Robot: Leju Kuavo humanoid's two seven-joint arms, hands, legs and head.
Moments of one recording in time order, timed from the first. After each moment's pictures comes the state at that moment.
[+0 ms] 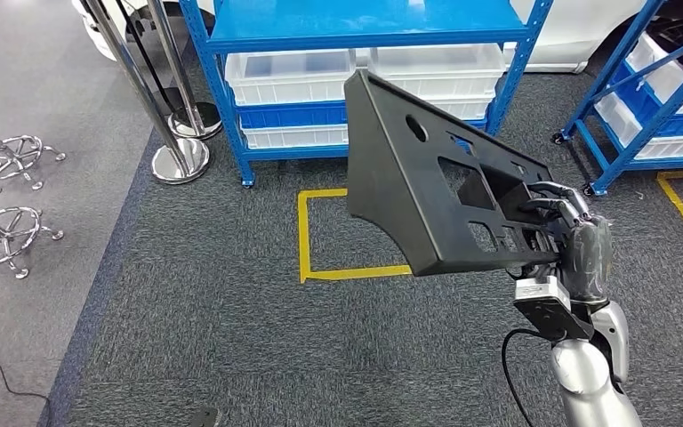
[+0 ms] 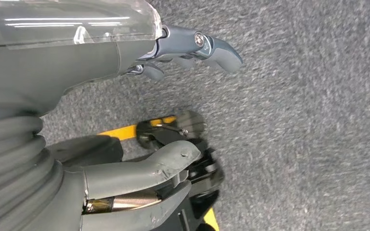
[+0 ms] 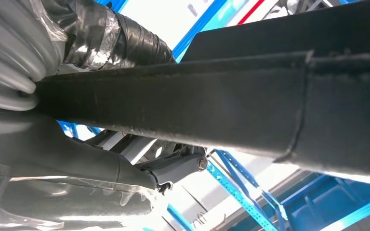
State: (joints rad) left arm -0.14 -0.21 0.85 -0.22 -0.96 0.02 -0.44; right arm -0.14 -0.17 -0.02 -1.78 0.49 -0.37 -0.38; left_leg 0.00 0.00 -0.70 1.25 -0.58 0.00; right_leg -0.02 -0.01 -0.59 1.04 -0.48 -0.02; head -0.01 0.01
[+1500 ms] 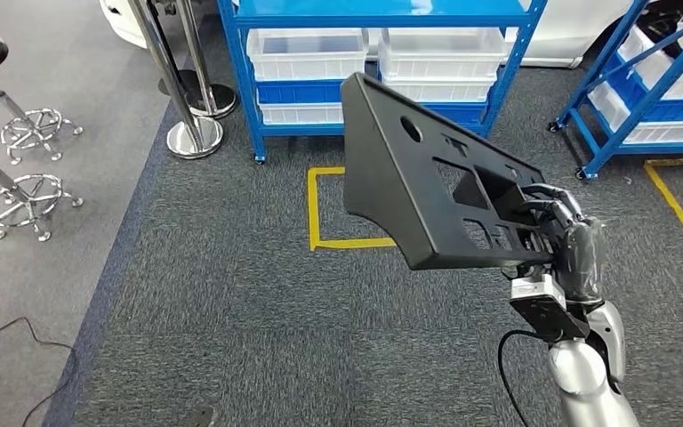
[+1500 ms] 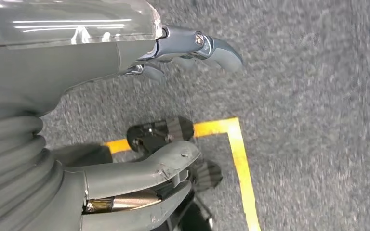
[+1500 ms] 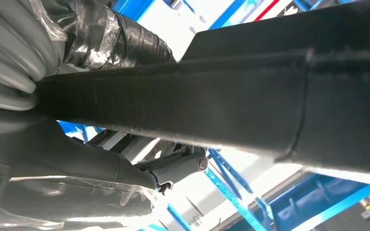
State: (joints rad) left arm -0.14 -0.21 0.85 -0.22 -0.95 0.02 -0.44; right arm -0.14 -0.17 -0.01 -1.77 0.49 -0.35 -0.36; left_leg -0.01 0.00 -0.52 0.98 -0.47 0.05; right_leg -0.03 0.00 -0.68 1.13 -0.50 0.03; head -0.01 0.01
